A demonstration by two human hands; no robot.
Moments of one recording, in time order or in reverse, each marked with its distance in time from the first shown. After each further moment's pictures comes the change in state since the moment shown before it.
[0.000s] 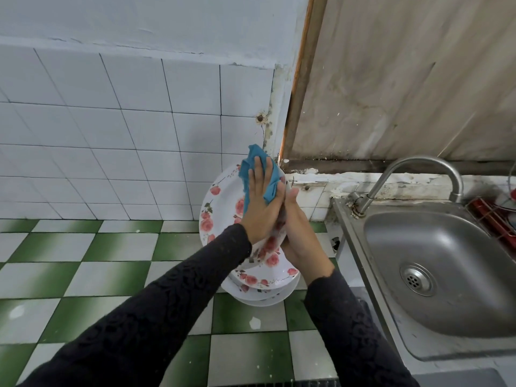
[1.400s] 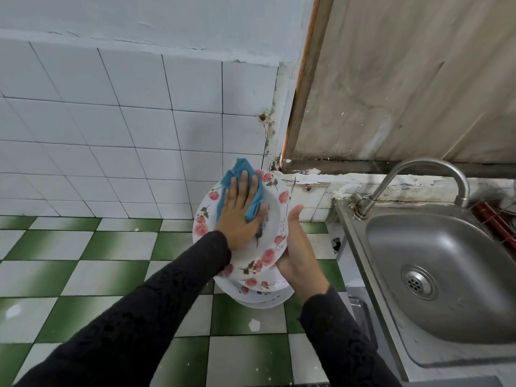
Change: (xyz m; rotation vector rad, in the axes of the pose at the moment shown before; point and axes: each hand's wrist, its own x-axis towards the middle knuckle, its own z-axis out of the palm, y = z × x) left_hand -0.008 -0.059 -0.029 0.563 -0.158 0.062; right_hand 0.001 0.038 -0.008 0.376 -0.069 0.216
